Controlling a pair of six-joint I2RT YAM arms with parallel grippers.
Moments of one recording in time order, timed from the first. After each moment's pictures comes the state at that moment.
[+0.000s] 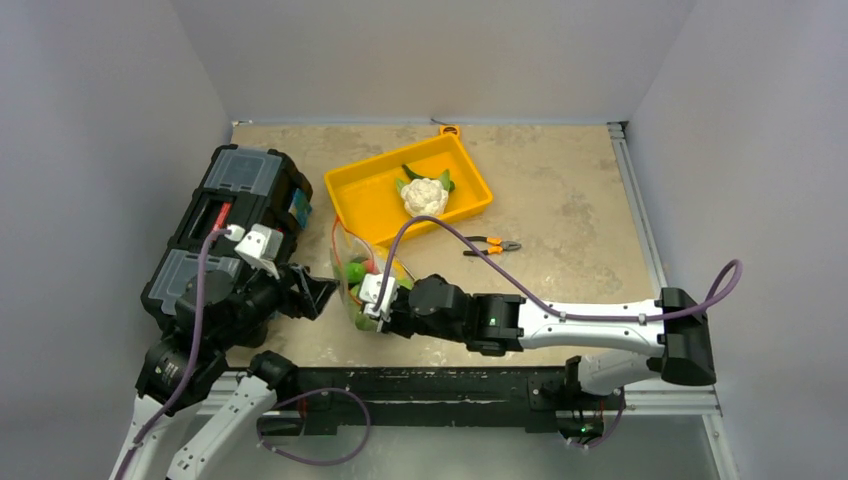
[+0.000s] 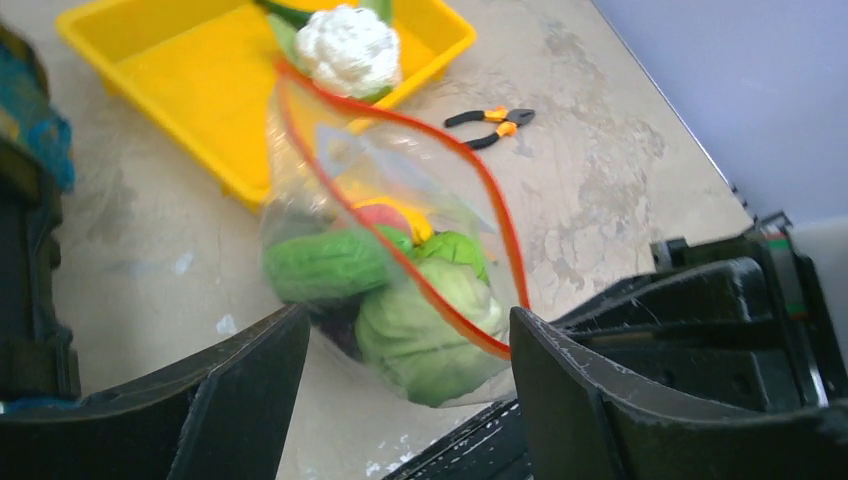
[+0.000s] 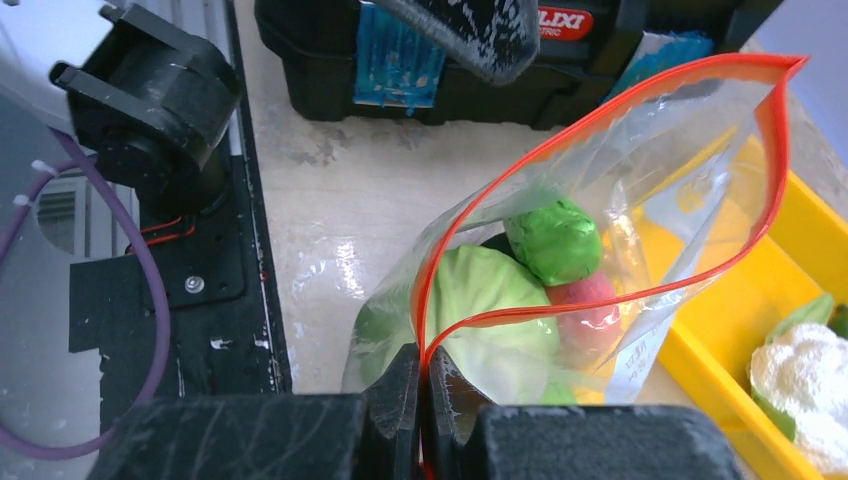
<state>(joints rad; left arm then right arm) -0.47 0.39 0.91 -0.84 0.07 -0.39 1.39 1.35 1.01 -0.05 0.21 -0.14</state>
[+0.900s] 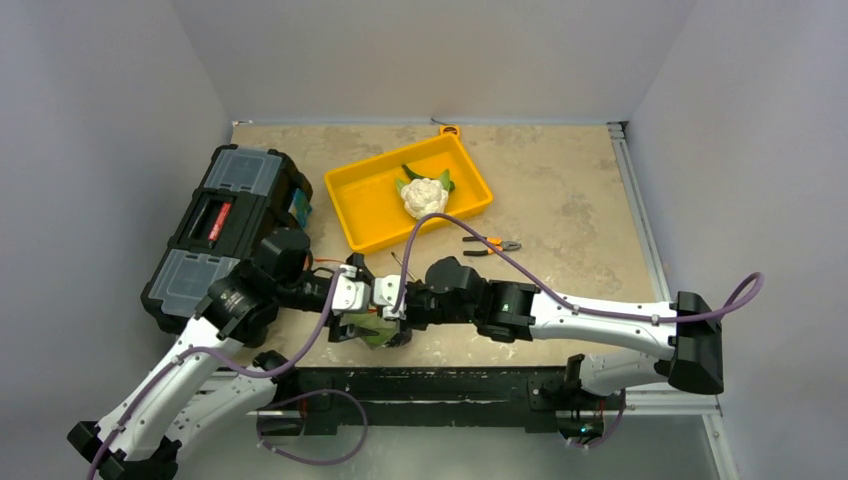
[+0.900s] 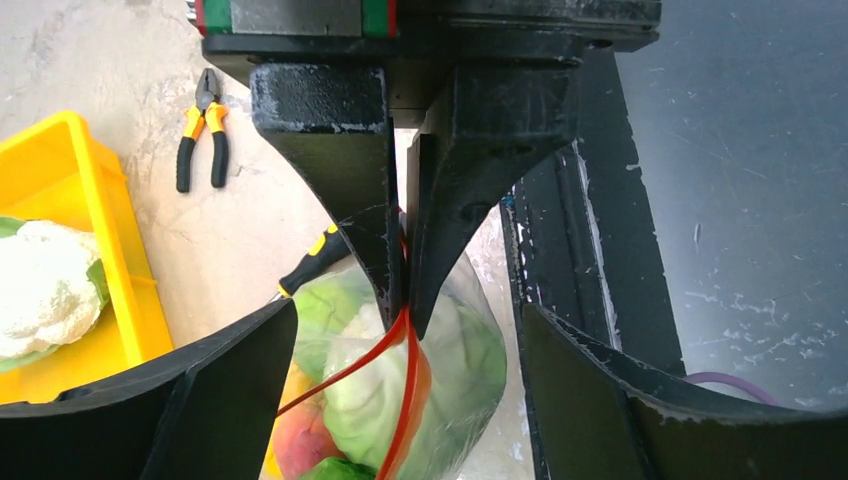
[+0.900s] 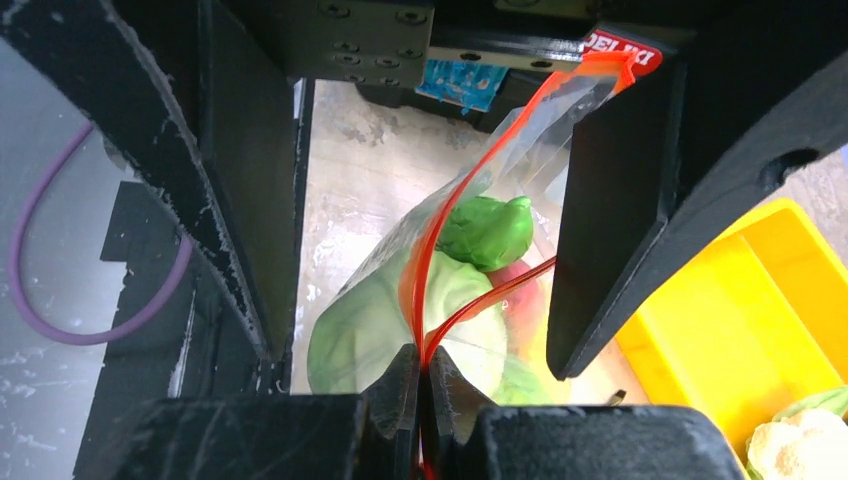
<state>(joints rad) -0.61 0.74 0.88 -0.79 0.82 0.69 1.27 1.28 0.96 -0.07 -0.12 -0.33</state>
